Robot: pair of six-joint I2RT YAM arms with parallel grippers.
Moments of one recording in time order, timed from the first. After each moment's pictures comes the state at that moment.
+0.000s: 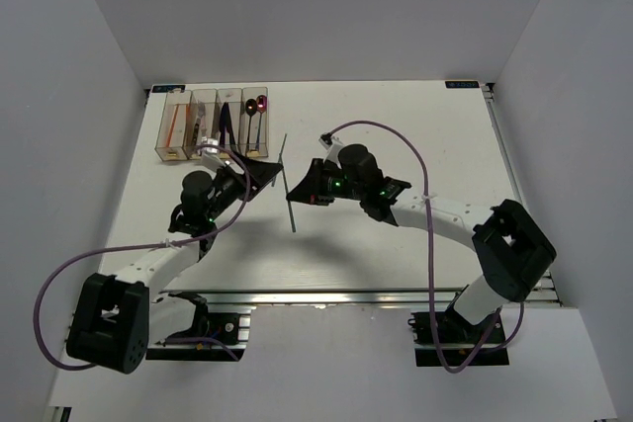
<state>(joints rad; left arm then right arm) -0.26 1.12 0.42 0.61 0.38 -1.07 0.84 1.57 0.97 0.22 -0.35 0.83</state>
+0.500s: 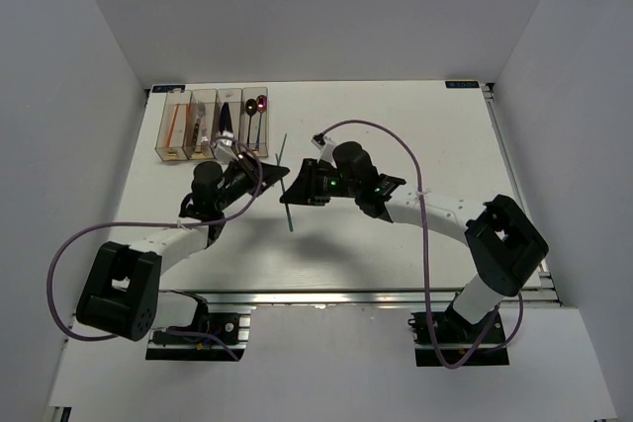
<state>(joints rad) -0.28 1.29 0.47 0.72 0.46 -1.07 0.84 1.62 1.02 0.20 -0.42 0.82</state>
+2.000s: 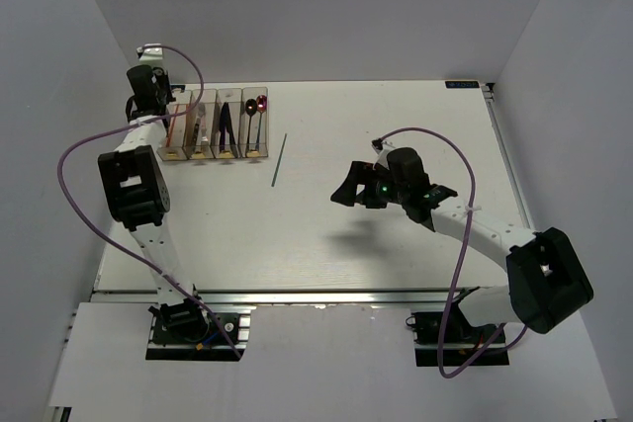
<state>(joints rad) 0.22 2.14 1.67 0.24 -0.03 0.14 0.58 1.35 0.76 0.00 -0.34 0.61</state>
